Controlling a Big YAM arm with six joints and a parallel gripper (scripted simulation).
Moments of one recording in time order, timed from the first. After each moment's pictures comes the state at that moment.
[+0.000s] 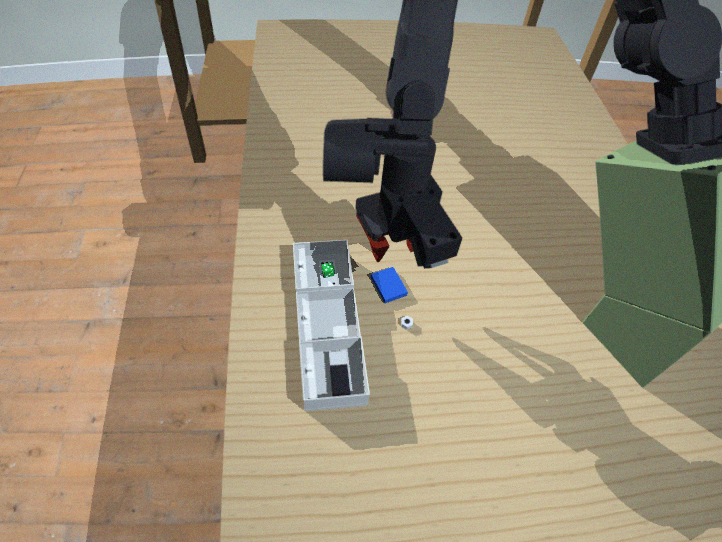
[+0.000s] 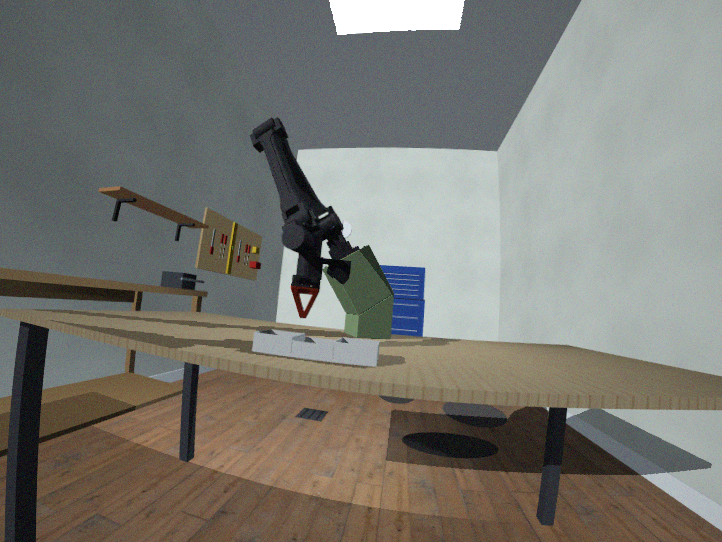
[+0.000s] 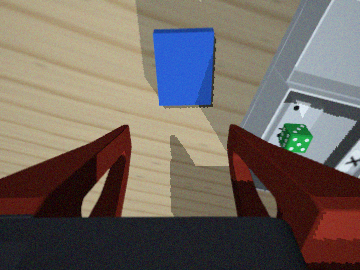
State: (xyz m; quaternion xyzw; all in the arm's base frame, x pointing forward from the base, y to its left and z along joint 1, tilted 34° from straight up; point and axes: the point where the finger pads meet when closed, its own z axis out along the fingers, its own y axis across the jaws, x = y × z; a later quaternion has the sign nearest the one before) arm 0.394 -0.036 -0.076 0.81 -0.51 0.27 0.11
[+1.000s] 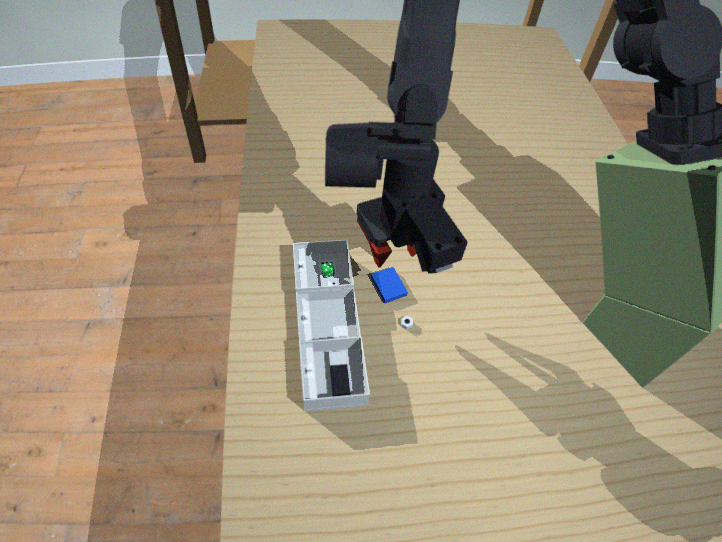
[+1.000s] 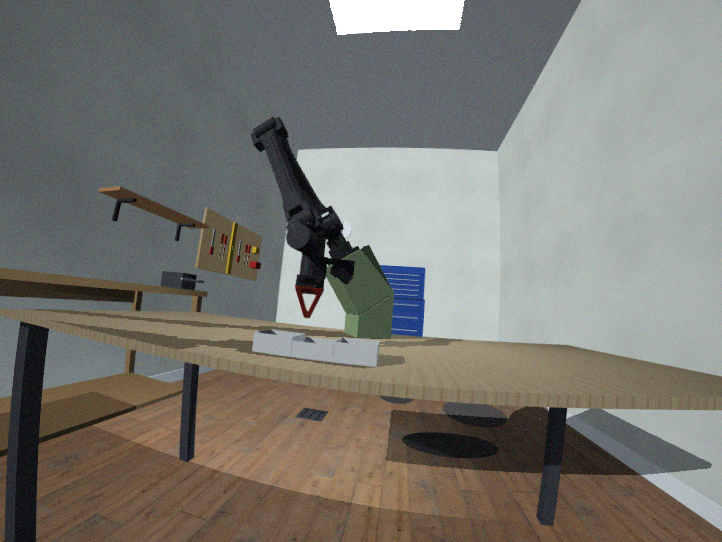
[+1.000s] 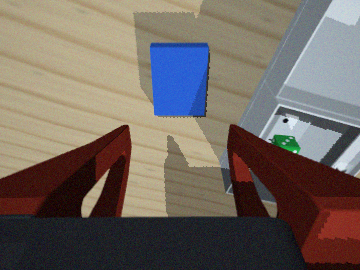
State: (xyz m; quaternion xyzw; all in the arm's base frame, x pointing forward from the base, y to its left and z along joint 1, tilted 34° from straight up) arm 0.394 -0.028 -0.080 0.81 -0.50 0.27 0.11
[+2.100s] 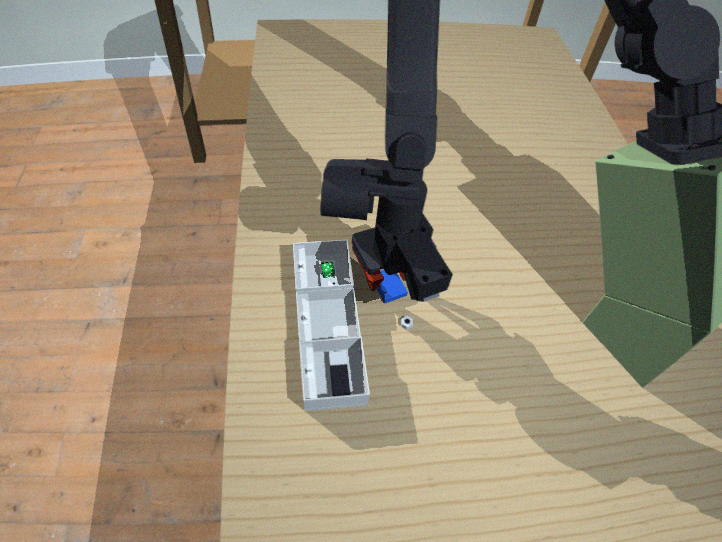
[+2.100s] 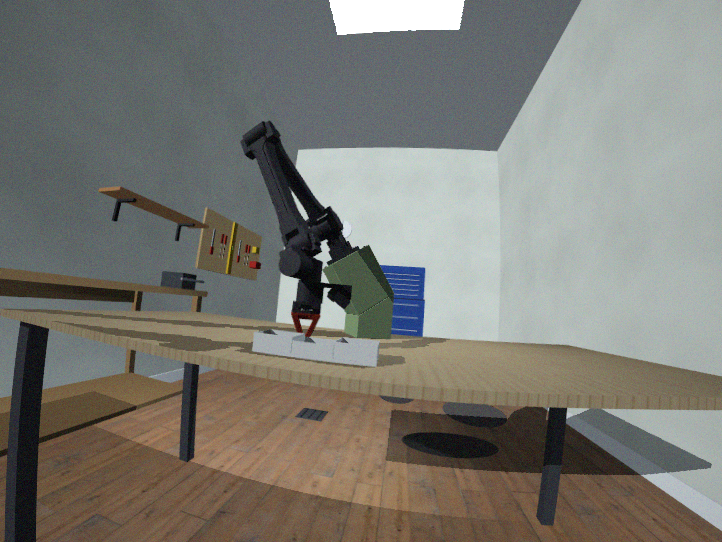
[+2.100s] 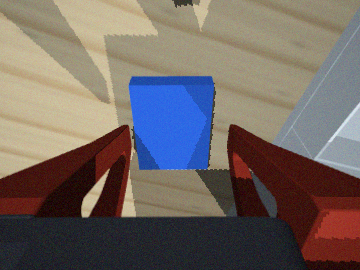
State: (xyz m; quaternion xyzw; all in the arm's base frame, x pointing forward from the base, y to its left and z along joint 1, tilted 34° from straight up) arm 0.418 -0.056 -0.129 0.81 -0.50 0.27 0.11
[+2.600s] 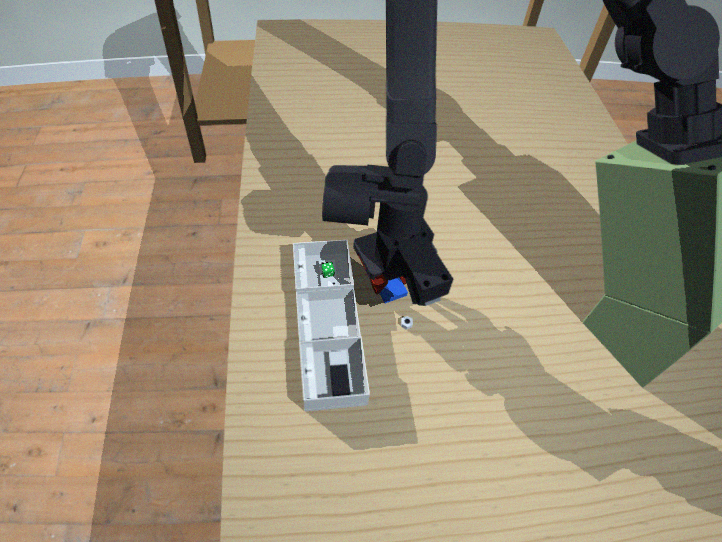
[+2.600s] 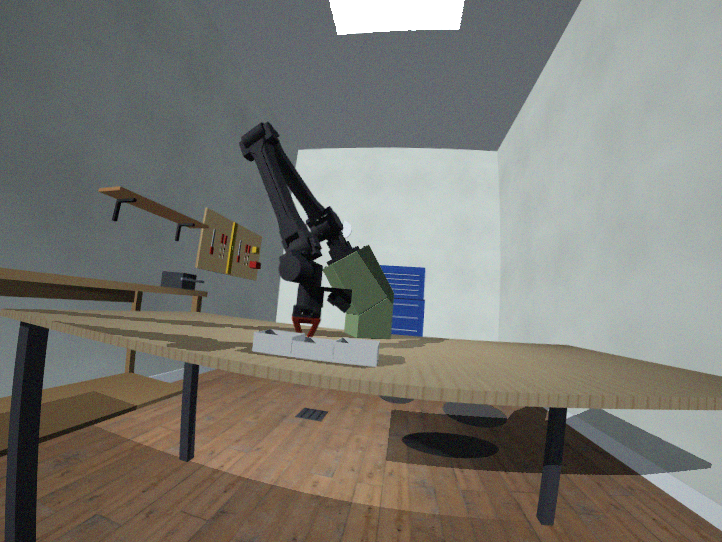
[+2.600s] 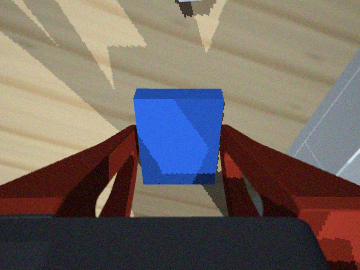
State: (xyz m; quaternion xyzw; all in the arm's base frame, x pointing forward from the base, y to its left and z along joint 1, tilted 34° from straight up) arm 0.418 -0.061 -0.139 0.81 -0.50 0.27 0.12
